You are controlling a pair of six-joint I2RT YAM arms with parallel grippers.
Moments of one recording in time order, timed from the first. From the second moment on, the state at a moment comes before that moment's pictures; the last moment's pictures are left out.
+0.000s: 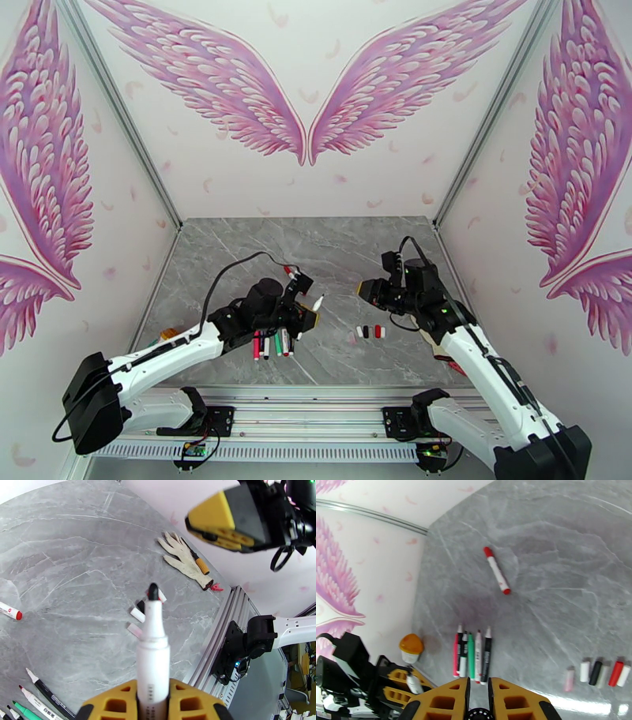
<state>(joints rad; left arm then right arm) -0.83 1.25 0.84 -0.14 0.32 -0.41 0.27 1.01 0.87 -0.58 -0.45 0.63</state>
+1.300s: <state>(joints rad) -0.77 1.22 0.84 -0.14 0.30 -0.40 0.59 1.37 0.69 -0.74 -0.13 0.61</state>
